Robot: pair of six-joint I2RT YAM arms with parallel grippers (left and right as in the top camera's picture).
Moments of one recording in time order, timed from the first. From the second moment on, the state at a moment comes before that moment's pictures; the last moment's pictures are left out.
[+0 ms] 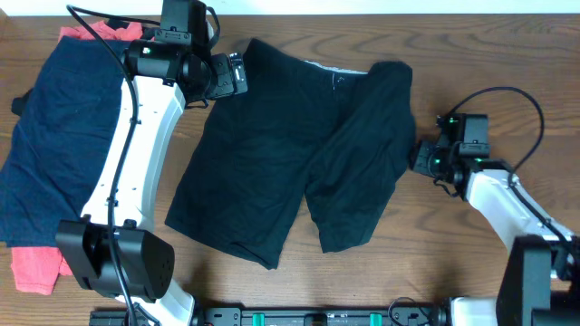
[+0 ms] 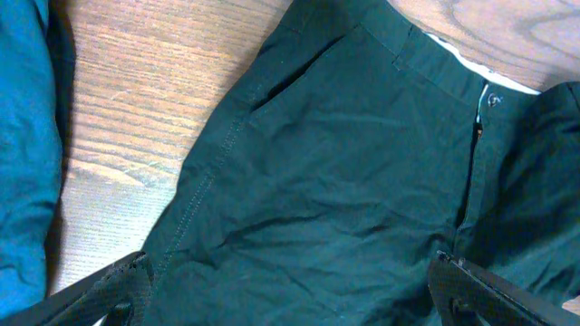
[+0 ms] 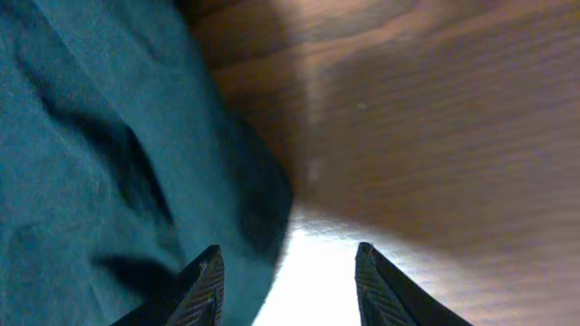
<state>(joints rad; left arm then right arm) -0.15 1.78 1.77 -1.09 0.07 -0.35 -0.01 1.57 0.78 -0.26 -0.15 0.33</state>
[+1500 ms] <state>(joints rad) -0.15 1.78 1.77 -1.09 0.07 -0.35 0.05 1.57 1.42 -1.21 -0.08 0.22</state>
